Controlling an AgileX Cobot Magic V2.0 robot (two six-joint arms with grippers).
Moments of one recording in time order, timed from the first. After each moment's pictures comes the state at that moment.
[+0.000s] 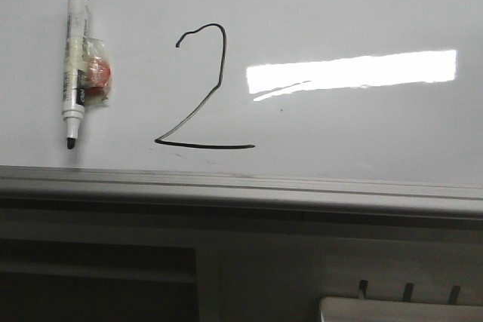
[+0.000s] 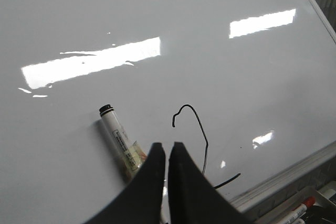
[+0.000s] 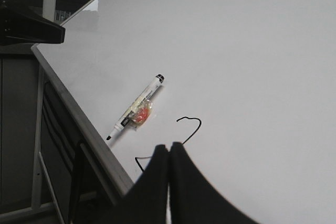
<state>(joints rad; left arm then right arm) -0.65 0.33 -0.33 -0.29 0.10 0.29 0.81 0.24 -0.25 0.93 0.03 -1.19</state>
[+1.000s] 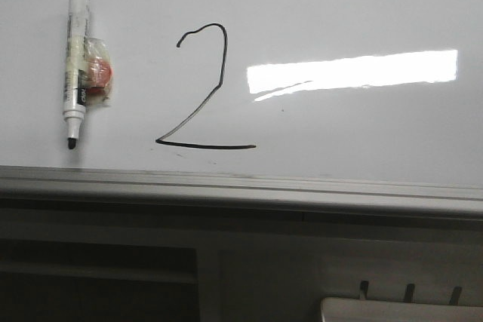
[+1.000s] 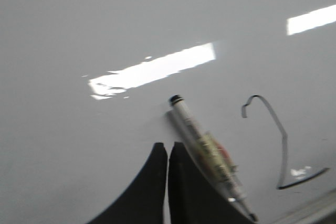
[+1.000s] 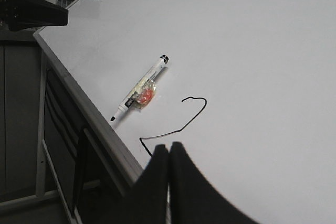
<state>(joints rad) -0.47 0.27 -0.23 -0.15 0.02 0.29 0.81 0.21 -0.19 0.93 0.03 -1.19</state>
